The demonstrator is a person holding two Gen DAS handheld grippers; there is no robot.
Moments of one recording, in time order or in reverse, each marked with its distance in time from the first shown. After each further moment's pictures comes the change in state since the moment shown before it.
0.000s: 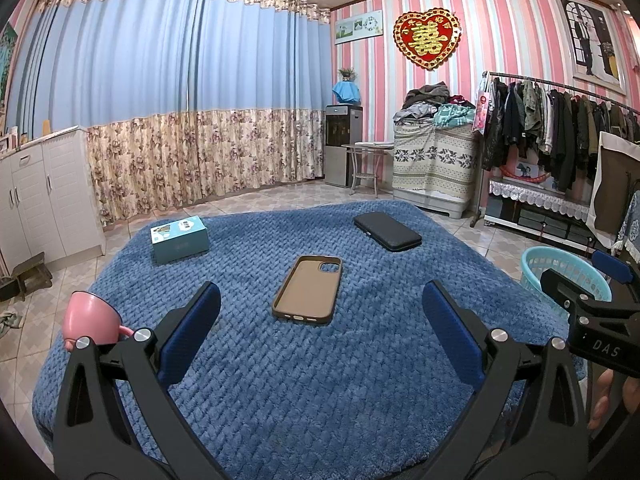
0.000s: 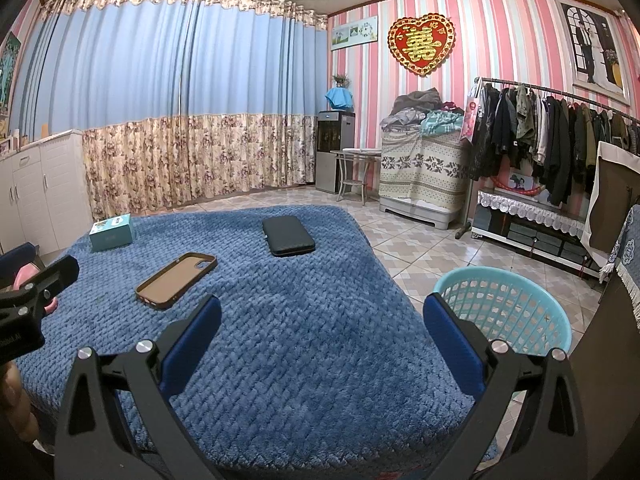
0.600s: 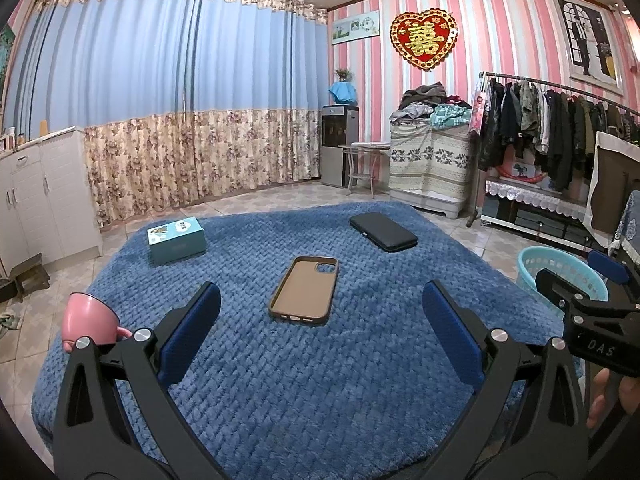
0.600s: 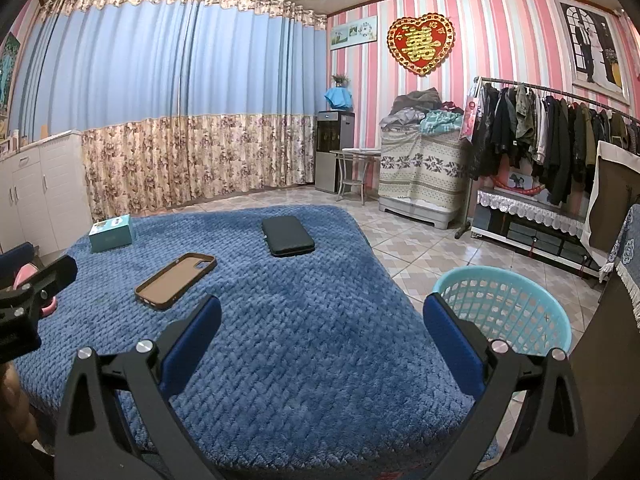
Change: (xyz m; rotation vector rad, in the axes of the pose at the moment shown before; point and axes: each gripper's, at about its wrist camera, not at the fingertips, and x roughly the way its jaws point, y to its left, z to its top) left arm 0.003 -0.001 0.000 -0.001 0.006 -0.014; right arm 0.000 -0.001 0.000 0.003 0.003 0.000
